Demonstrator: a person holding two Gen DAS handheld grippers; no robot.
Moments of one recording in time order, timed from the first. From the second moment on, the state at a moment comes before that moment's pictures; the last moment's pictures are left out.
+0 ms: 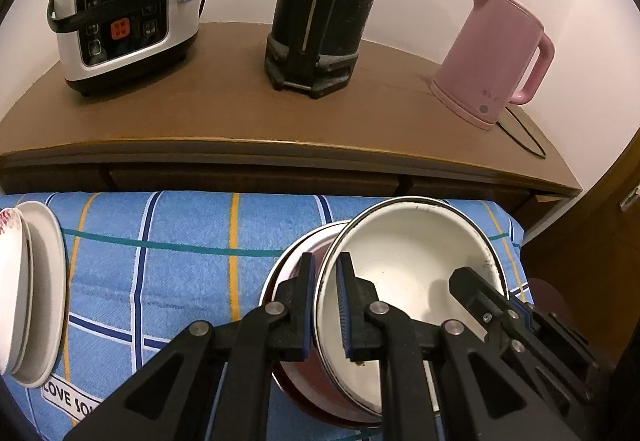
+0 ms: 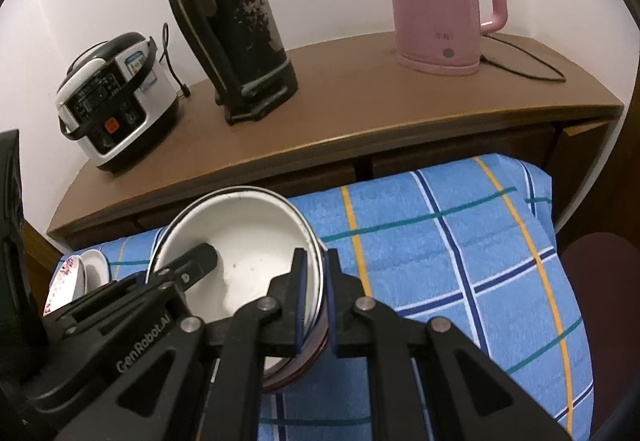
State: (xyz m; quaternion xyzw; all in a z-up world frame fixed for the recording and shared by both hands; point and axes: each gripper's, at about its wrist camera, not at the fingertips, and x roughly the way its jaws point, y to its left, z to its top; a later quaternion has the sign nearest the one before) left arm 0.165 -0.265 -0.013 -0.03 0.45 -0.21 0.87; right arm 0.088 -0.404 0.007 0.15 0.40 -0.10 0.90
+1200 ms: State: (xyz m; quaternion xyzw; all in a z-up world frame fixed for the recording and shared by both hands) left arm 0.165 -0.268 -0.017 0.01 0.45 -0.21 0.87; right arm 0.094 -0.406 0.005 0.16 0.42 -0.08 0.89
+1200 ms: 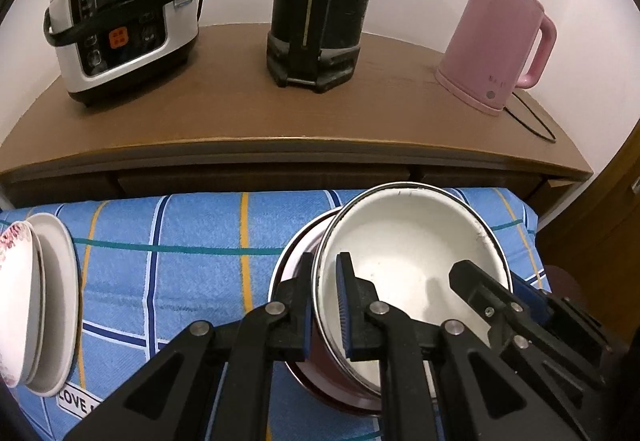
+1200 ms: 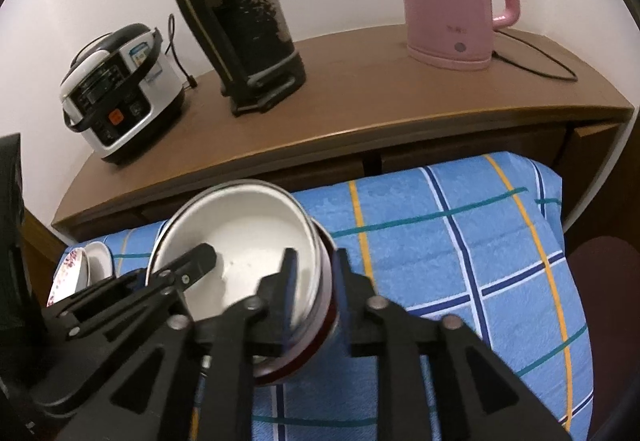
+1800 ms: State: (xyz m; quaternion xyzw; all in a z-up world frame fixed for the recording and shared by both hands) left arm 0.155 -0.257 -0.009 0.02 0.45 -0.23 0.86; right arm 0.086 -0.408 -0.002 0.13 0.40 -0.12 0.90
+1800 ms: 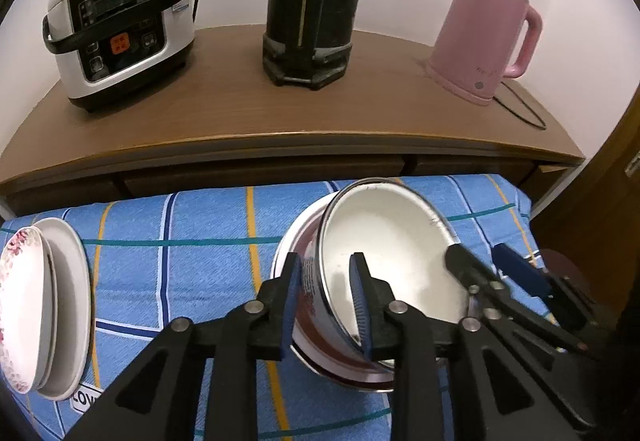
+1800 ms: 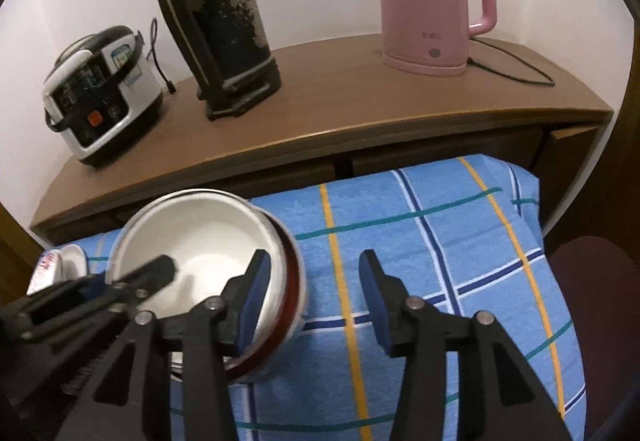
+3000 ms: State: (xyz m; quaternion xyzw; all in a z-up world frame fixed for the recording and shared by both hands) left arm 0.140 -0.193 0.005 0.01 0.39 -0.16 0.91; right arm 0.022 -0.411 0.026 0.20 0.30 -0.13 0.92
